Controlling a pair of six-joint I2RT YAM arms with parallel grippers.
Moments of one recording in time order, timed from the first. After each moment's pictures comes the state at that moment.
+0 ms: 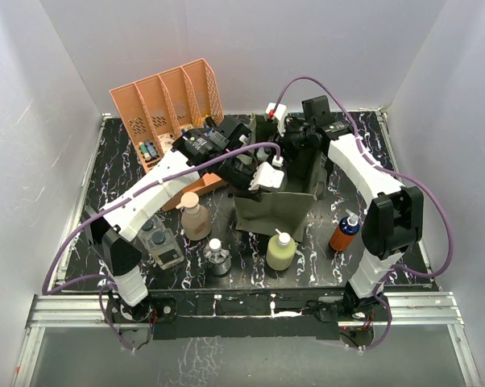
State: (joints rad) left arm -0.79 1.74 1.88 -1.18 0.68 1.01; right arm 0.29 1.75 1.61 -0.64 -0.72 -0.59
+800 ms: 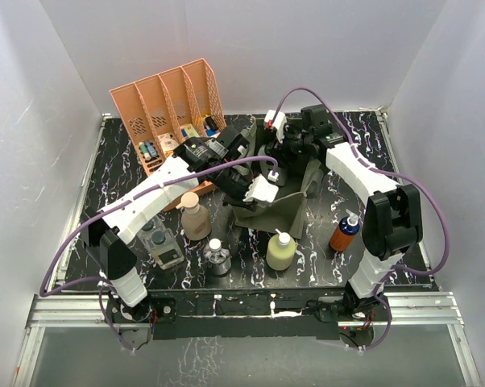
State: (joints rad) left arm -0.79 1.69 1.73 -1.18 0.68 1.12; right arm 0.29 1.75 1.46 -0.39 -0.63 -0.66
